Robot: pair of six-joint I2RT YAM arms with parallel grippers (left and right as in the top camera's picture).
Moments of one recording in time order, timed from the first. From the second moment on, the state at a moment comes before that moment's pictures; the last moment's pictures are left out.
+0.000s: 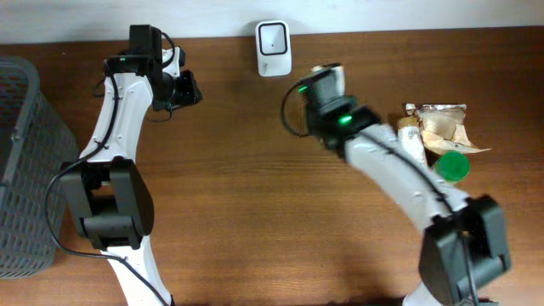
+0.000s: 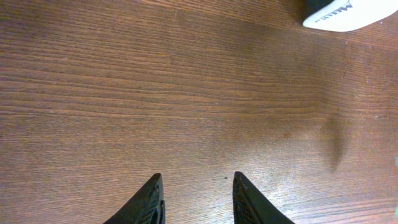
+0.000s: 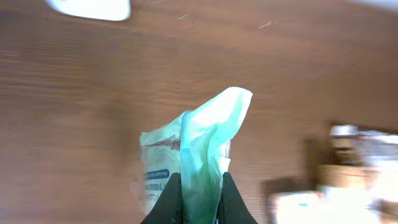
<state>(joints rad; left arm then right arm) -0.01 2.14 1.88 -0.93 0.30 -0.18 0.47 1.79 1.38 -0.55 0.51 0.21</state>
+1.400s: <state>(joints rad) -0.46 2.24 1.76 -0.66 0.51 -0.28 0.04 2.22 1.55 -0.77 -0.71 0.06</state>
